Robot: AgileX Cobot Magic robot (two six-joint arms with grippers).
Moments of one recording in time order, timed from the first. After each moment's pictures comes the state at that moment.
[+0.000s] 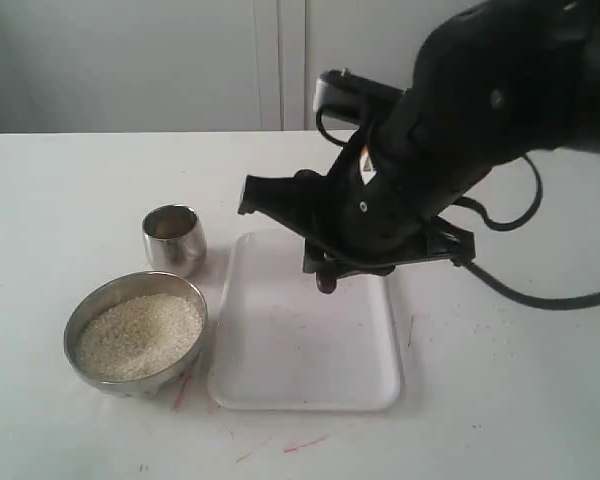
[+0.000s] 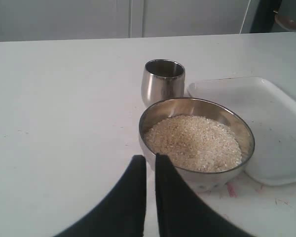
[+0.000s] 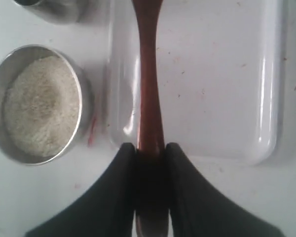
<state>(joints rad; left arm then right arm) -0.17 -0.01 0.01 -0.17 0.08 -0.02 0.62 1.51 -1.18 -0.05 0.80 0.83</state>
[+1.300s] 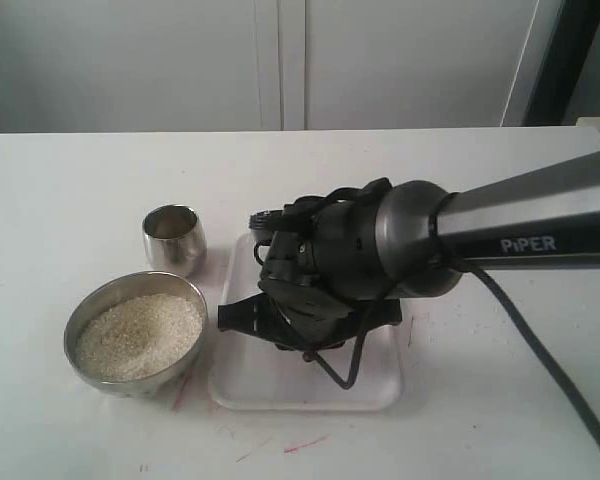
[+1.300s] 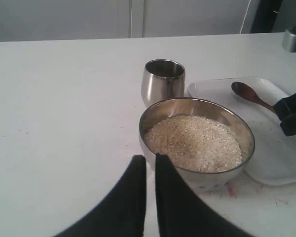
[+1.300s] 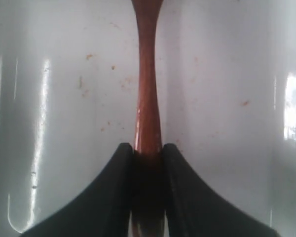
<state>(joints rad) -0.17 -0.01 0.01 -0.17 0.08 -0.02 0.74 1.93 -1.18 -0.54 0.64 1.23</state>
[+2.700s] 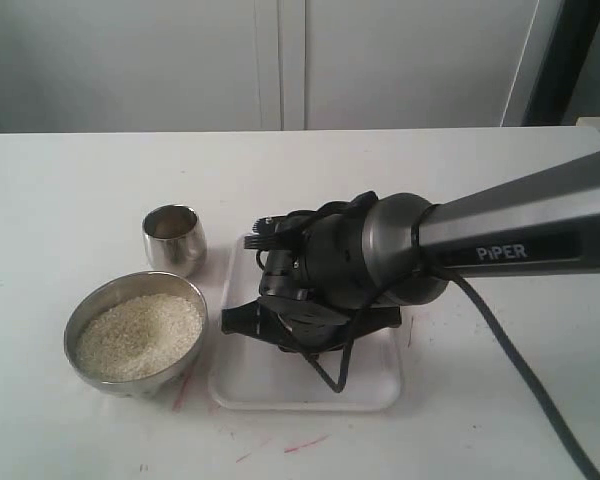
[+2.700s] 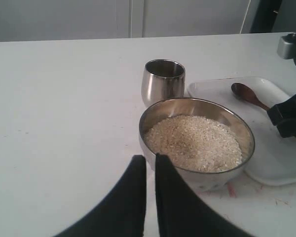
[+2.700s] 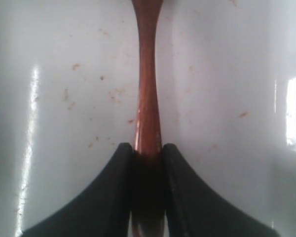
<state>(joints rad) -0.17 -0.01 0.01 -0.17 0.08 -0.02 0.74 1.97 -1.18 -0.61 0.63 1.30</state>
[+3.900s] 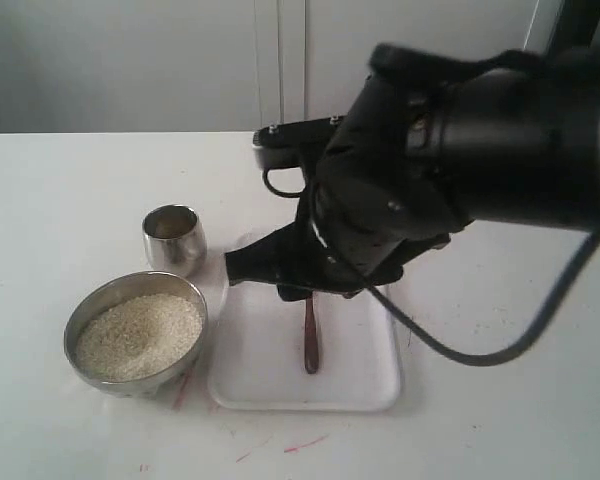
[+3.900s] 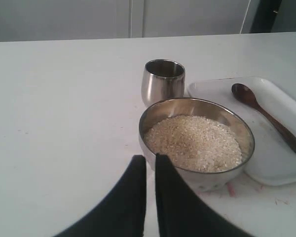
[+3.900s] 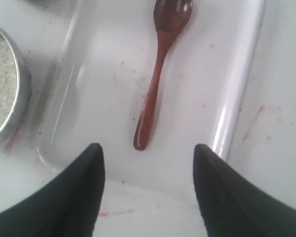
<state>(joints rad) -0.17 -0.01 0.01 -0.17 0.08 -0.02 0.74 1.61 -1.18 -0.39 0.80 0.84</state>
